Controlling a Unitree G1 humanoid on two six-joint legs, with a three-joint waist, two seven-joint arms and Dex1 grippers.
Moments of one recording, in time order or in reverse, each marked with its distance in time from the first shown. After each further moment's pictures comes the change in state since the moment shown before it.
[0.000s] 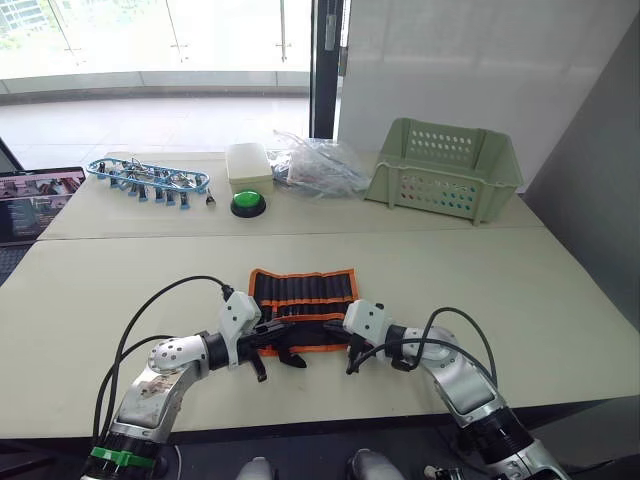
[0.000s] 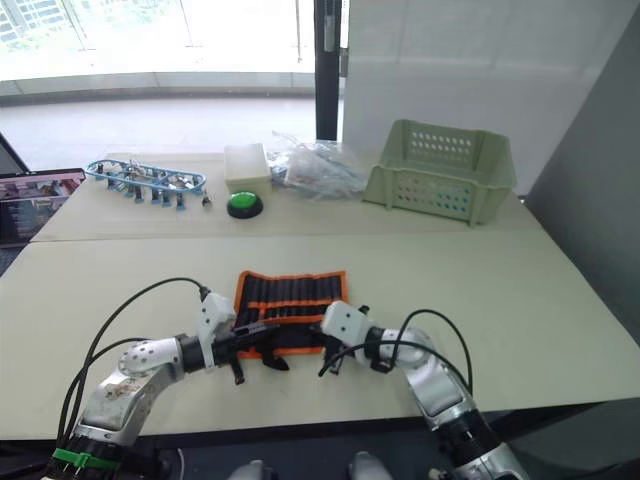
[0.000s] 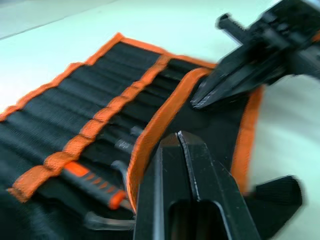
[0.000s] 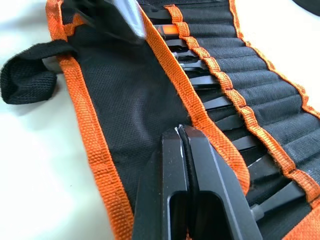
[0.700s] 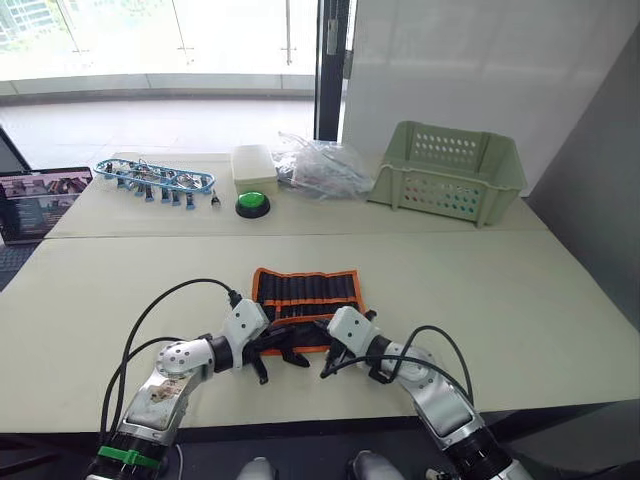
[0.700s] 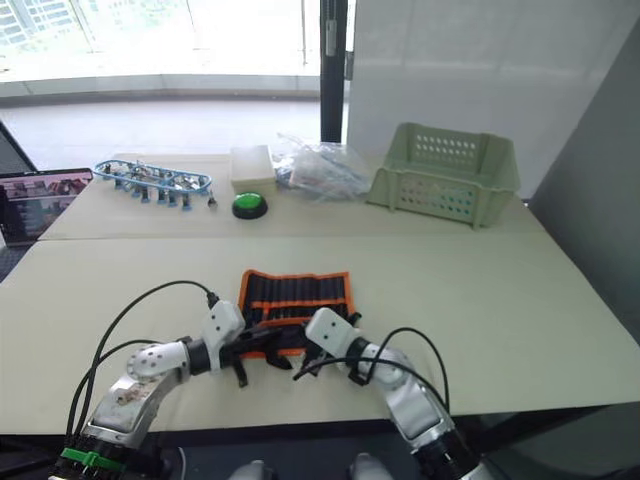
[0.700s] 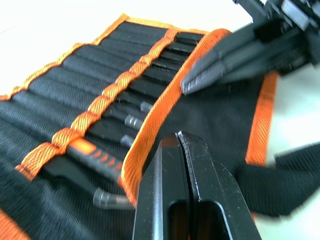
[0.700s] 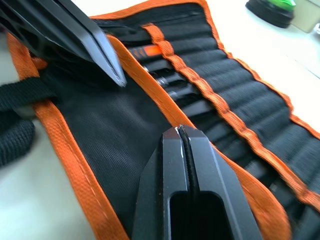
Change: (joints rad) left arm 0.016 0.024 -0.038 0.025 0.068 -0.069 -0.006; right arm 0.084 0.064 0.015 0.015 -0.103 -0.040 -0.255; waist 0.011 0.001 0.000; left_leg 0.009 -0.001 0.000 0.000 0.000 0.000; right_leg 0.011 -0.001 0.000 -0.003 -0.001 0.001
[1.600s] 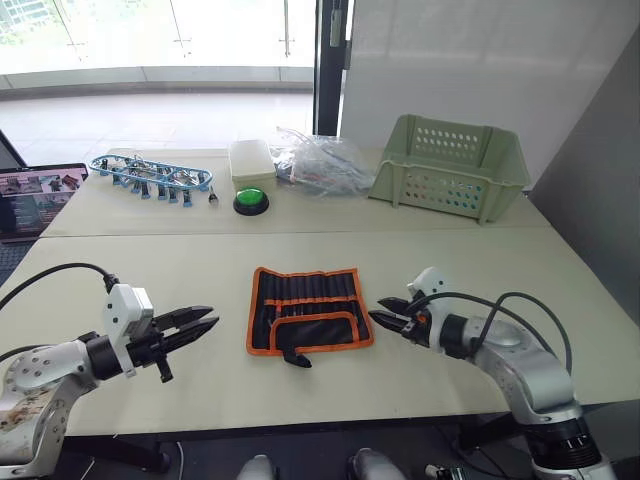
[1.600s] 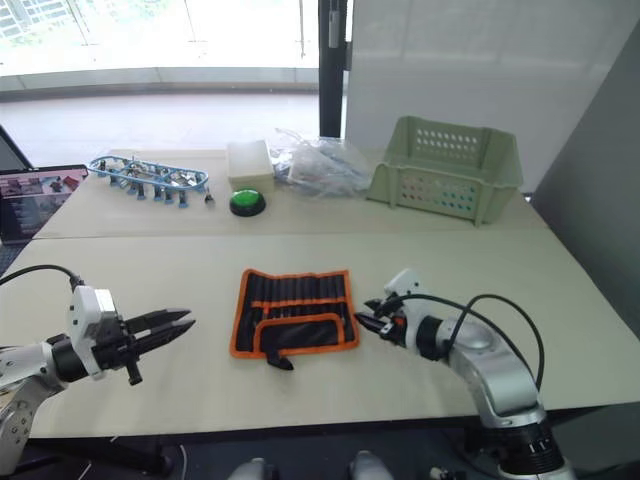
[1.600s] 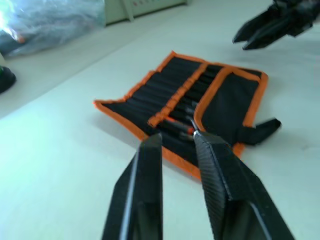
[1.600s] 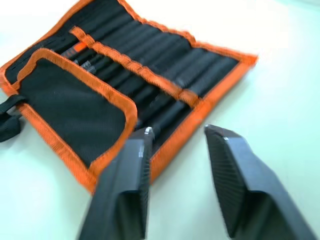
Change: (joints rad) left arm 0.297 0.300 0.481 -0.219 -0.356 0.069 -0.240; right arm -0.053 -0.245 -0.336 -0.256 0.542 0.715 0.208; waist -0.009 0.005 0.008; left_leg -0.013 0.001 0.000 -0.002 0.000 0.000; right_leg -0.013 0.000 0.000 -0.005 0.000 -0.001
